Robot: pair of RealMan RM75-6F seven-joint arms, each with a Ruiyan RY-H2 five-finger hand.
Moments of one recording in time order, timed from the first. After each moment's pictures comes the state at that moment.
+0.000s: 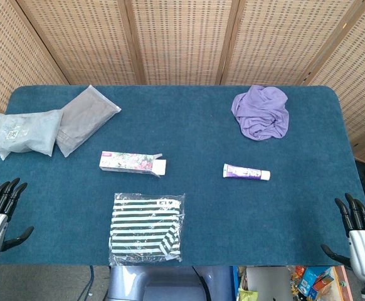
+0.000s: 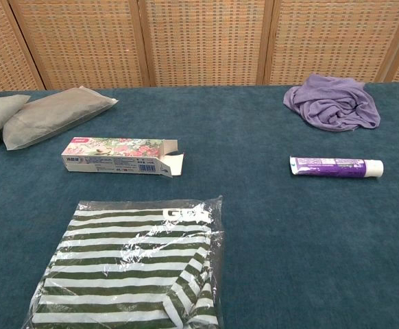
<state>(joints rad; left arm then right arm) -0.04 -1.02 0.03 -1.80 1.64 1.55 0.14 -0.08 -1.05 0.01 -1.79 -1.60 1.61 -0.20</state>
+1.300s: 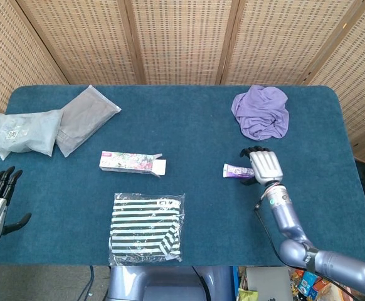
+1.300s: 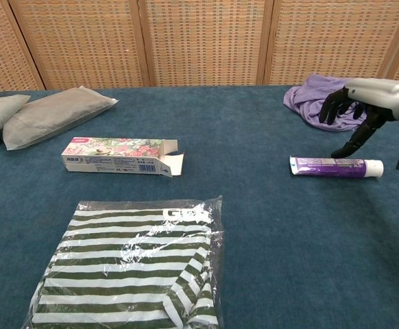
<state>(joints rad) -0.10 -1.06 -0.05 -1.78 1.46 1.45 0.18 0.67 -1.49 0.30 -1.46 -0.87 0.95 -0.47</state>
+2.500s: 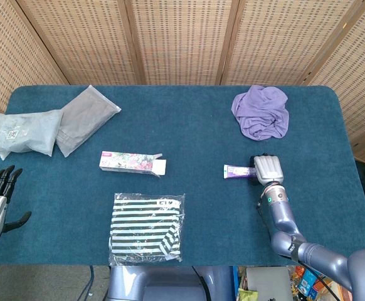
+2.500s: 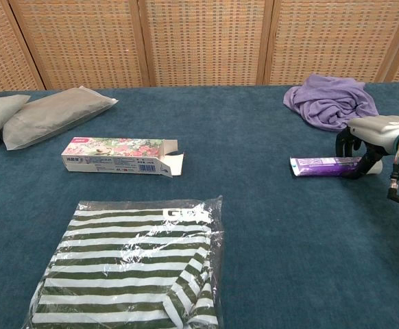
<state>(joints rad) -0.11 -1.06 -0.05 -1.78 1.43 1.43 0.18 0.72 -1.67 0.21 -1.08 -0.81 0.87 -0.48</state>
